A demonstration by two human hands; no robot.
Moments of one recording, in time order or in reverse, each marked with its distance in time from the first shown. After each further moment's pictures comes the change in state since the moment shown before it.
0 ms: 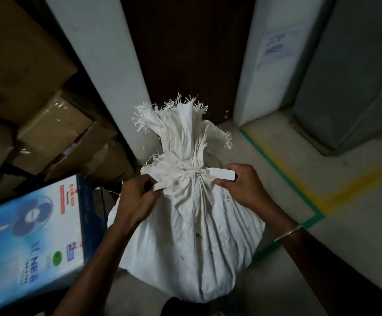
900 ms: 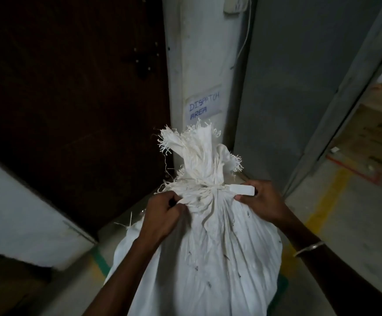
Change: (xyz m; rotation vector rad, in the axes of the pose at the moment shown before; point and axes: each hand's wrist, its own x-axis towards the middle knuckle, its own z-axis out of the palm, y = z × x) left_hand 0.375 0.225 0.301 -0.077 -0.241 0.299; right_hand 0.316 0.161 -0.313 -0.057 0.254 0.095
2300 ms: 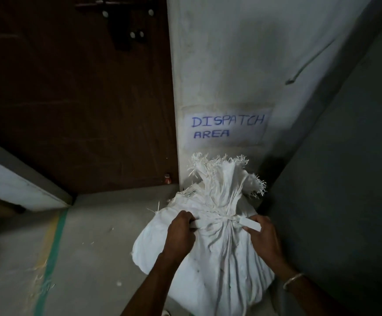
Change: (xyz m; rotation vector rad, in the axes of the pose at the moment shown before) left_hand 0.405 -0.092 0.417 0.106 0.352 -0.511; right_hand 0.522 0.379 -0.033 -0.096 -0.337 -0.100
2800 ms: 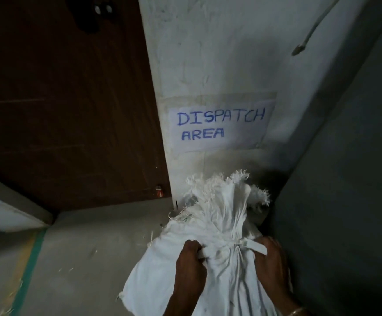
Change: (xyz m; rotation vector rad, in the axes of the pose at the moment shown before) left_hand 0.020 -0.056 0.134 -0.043 0.153 -0.016; right_hand 0.039 0.110 0.064 -0.126 0.197 -0.081
